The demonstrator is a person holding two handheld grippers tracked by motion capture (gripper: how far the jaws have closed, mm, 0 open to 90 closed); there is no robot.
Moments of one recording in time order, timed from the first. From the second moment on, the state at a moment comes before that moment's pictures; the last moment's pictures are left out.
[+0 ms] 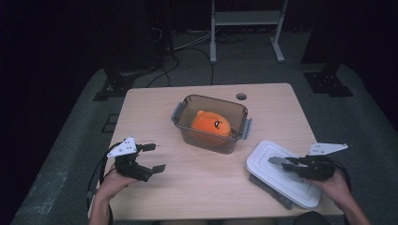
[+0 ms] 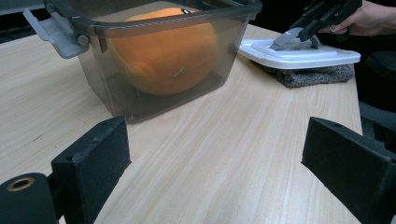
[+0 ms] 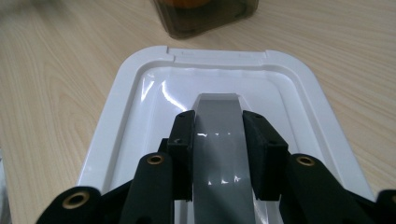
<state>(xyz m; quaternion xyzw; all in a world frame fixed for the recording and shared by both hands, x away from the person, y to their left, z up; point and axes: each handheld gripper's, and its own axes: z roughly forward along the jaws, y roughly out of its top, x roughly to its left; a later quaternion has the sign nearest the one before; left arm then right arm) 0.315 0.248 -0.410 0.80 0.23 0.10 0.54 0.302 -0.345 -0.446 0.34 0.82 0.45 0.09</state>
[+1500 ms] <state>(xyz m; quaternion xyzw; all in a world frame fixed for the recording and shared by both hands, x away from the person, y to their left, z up) 0.315 0.249 -0.411 0.80 0.23 0.10 0.54 0.291 -0.328 -0.311 0.27 0.82 0.50 0.10</state>
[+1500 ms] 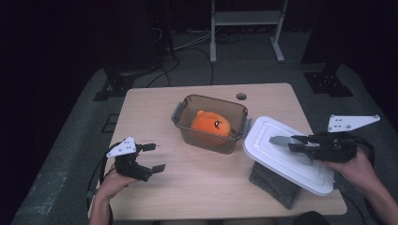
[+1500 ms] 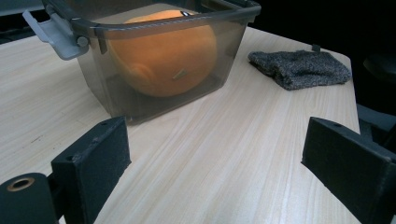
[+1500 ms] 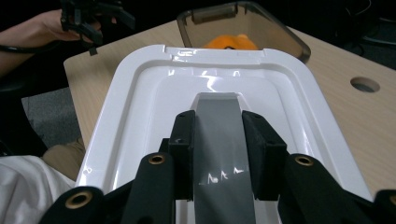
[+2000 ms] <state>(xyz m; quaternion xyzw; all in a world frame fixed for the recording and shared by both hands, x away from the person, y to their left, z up) 0.315 0.252 -0.409 0.80 0.23 0.10 0.54 0.315 -0.288 -0.266 0.23 0.83 0.50 0.09</state>
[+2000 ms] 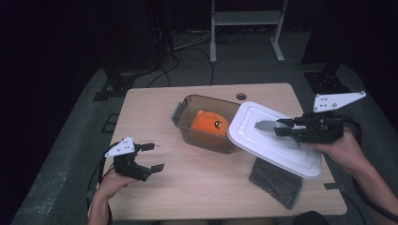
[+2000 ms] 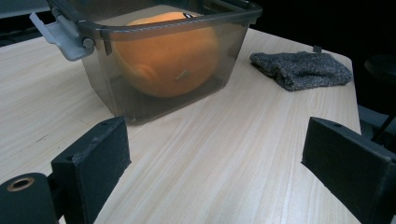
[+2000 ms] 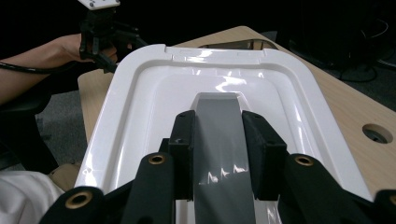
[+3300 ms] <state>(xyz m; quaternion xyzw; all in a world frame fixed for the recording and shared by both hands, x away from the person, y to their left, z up) 0.315 0.250 -0.410 0.80 0.23 0.09 0.55 0.396 -0.201 -0.238 0.20 0.85 0.49 0.07</state>
